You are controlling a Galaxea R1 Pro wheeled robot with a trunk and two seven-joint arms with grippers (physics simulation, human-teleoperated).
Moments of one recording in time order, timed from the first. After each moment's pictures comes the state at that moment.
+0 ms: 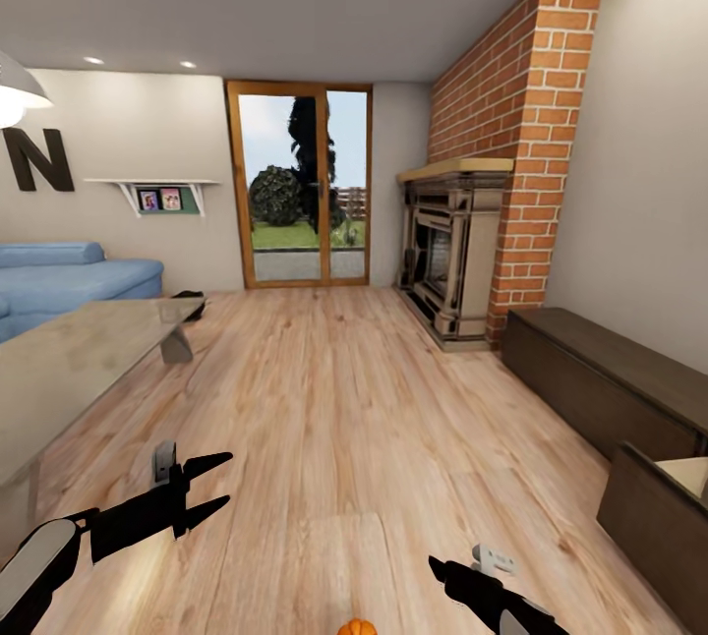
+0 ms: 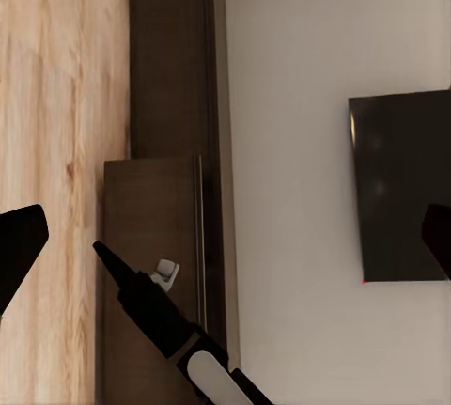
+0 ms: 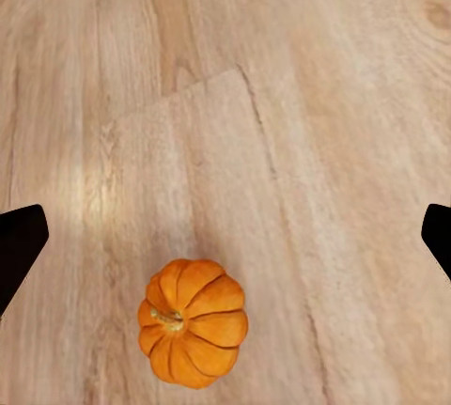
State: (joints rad) left arm -0.26 0.42 -0.07 -1.12 1.60 0.99 -0.26; right arm -0.45 -0.06 0.35 -0.30 -0.70 -0.01 0.20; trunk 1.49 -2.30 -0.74
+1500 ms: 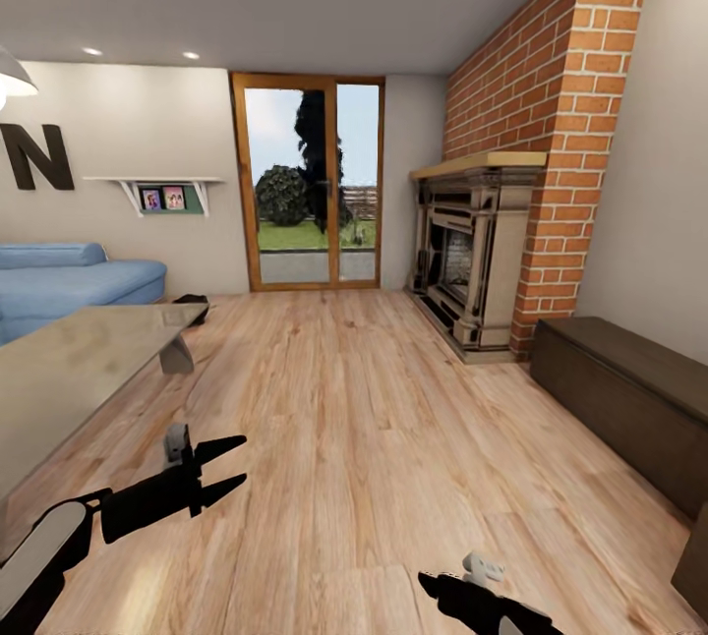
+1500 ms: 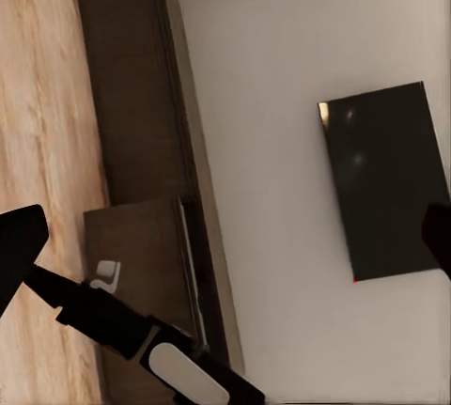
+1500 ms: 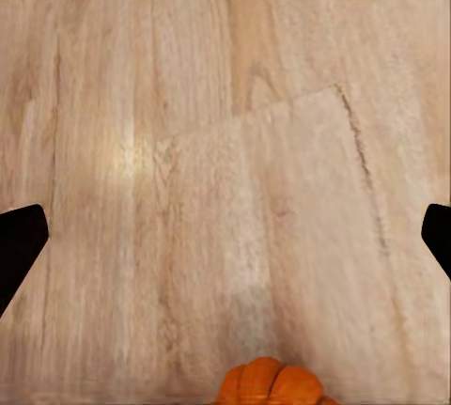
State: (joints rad) left arm -0.26 0.40 -0.08 -1.28 1.61 0.99 -0.27; right arm -0.45 -0.06 0.40 -0.28 -0.71 0.07 0.28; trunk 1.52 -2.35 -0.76
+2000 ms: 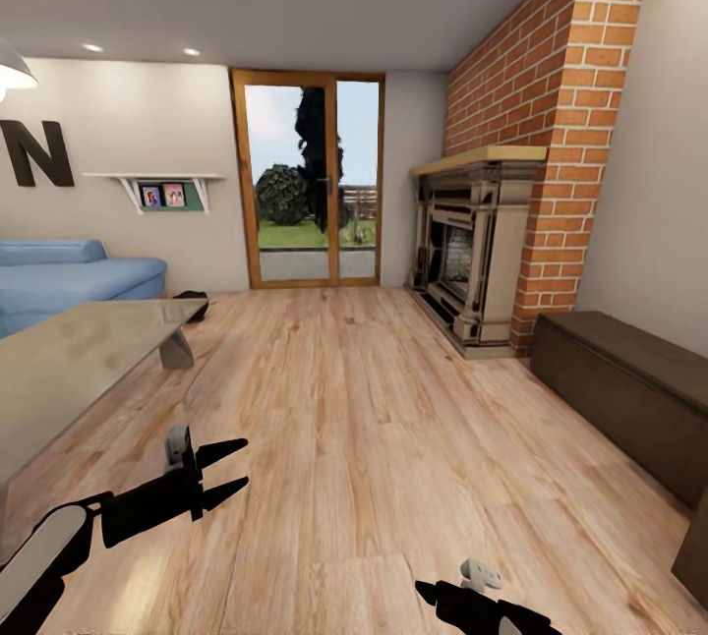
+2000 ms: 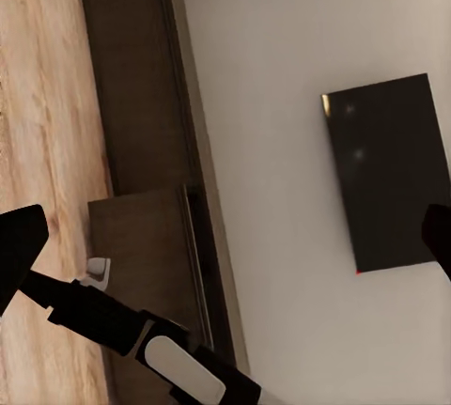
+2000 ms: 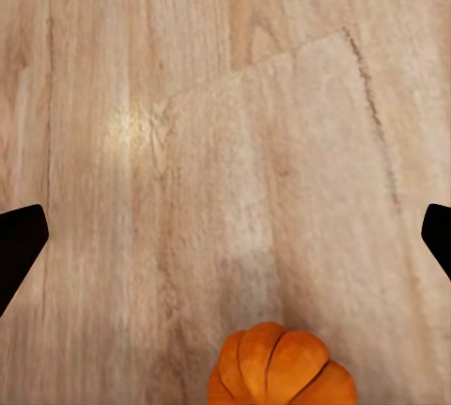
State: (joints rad) left arm -0.25 0.41 -0.09 -1.29 1.62 0.99 -0.27; right arm -0.45 -0.06 0.39 -0.28 -0.72 0.13 0.30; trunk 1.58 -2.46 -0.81
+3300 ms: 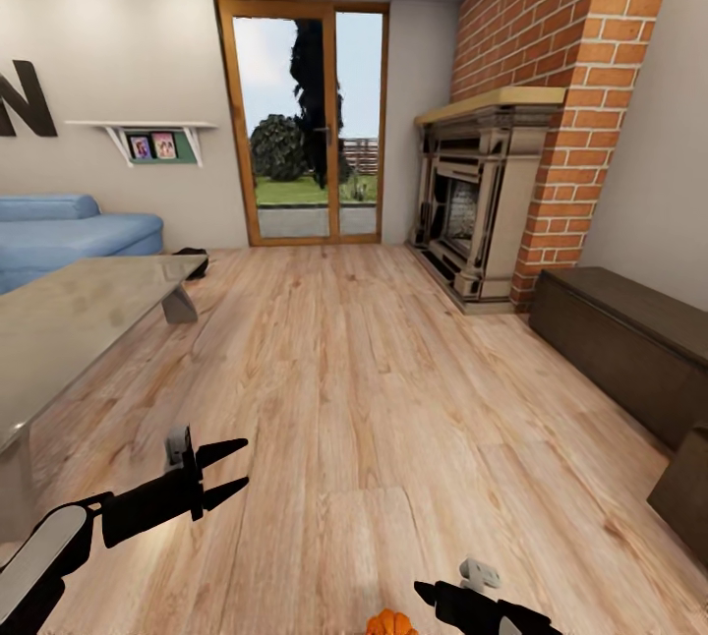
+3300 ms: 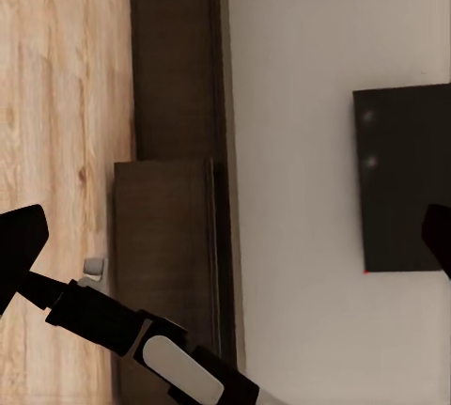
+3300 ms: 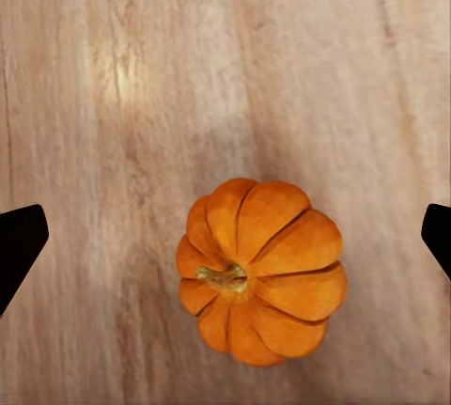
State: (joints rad) left arm -0.25 0.40 -0.09 -1.29 1.62 0.99 -0.27; right arm -0.45 -0.06 0.39 -0.28 -0.72 0.14 0.32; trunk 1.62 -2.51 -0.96
